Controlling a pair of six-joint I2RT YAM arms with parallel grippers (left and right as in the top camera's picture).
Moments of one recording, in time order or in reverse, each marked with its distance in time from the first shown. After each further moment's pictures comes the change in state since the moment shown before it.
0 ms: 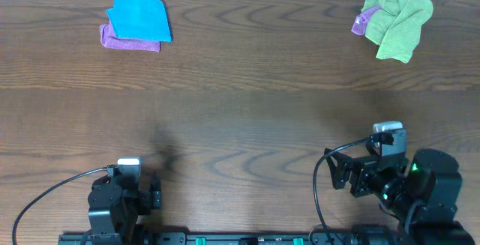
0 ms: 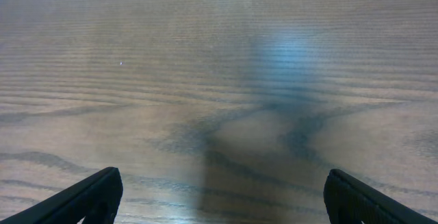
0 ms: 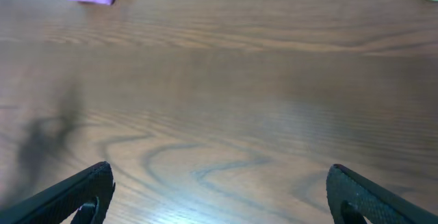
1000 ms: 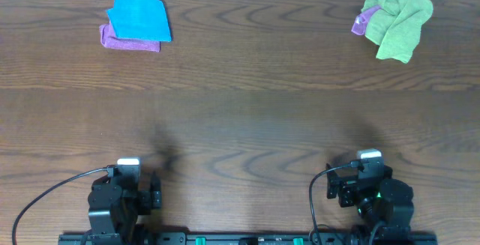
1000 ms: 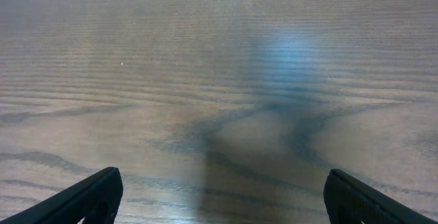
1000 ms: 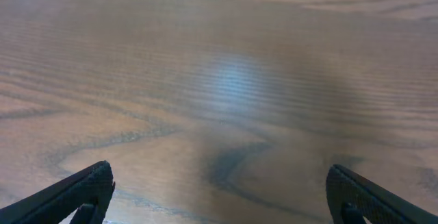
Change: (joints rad) left arm -0.001 -0.002 0.000 0.000 -0.003 0.000; right arm 0.000 -0.477 -0.599 0.189 0.237 -0.150
